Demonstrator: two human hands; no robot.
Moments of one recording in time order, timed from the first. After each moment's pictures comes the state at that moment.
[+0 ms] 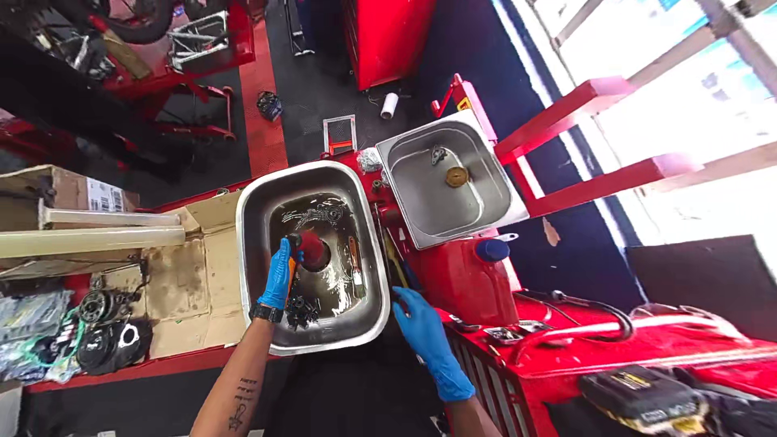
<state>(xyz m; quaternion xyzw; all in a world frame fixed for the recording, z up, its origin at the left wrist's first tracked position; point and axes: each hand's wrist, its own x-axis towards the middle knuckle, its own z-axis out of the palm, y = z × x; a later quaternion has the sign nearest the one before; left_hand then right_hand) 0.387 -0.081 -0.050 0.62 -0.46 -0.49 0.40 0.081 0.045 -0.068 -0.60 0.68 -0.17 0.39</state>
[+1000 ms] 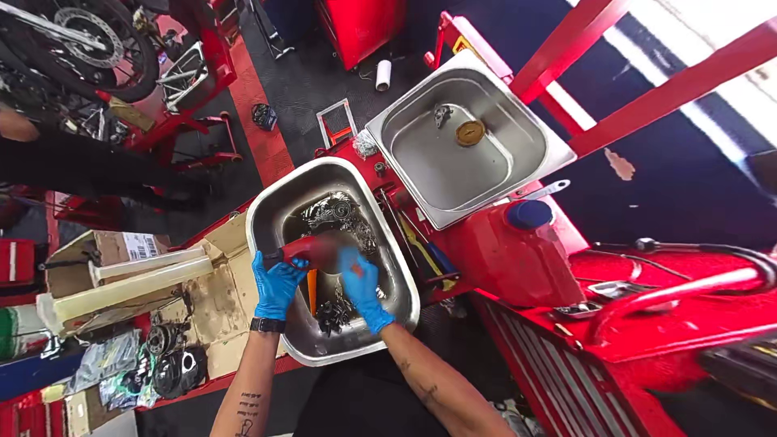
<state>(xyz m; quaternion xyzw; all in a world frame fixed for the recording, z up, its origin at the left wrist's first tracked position) 0.418 -0.106 -0.036 0.61 -0.15 -0.64 0.43 0.250 -0.042 -0.122 -0.38 0.62 -0.55 0.40</state>
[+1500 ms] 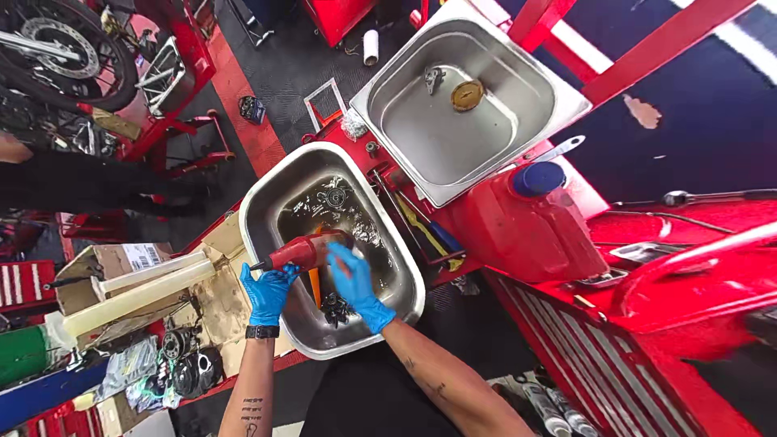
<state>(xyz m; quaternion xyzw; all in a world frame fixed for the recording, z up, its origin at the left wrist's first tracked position) 0.451 -0.094 -0.054 0.58 -0.21 -0.65 0.44 0.264 -0.038 -0.112 -0.42 0.57 -0.58 0.41</state>
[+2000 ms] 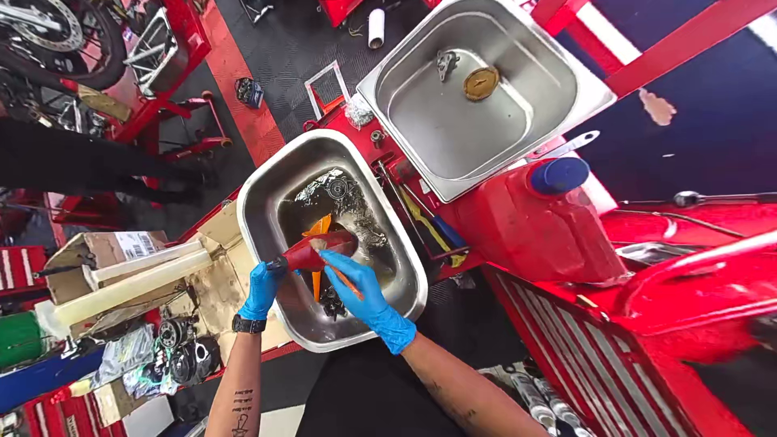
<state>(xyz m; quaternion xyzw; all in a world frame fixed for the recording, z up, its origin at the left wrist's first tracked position) 0.470 -0.088 -0.050 0.55 -0.48 -0.59 0.34 0.239 -0.017 -0.086 -0.47 0.51 -0.56 0.46</state>
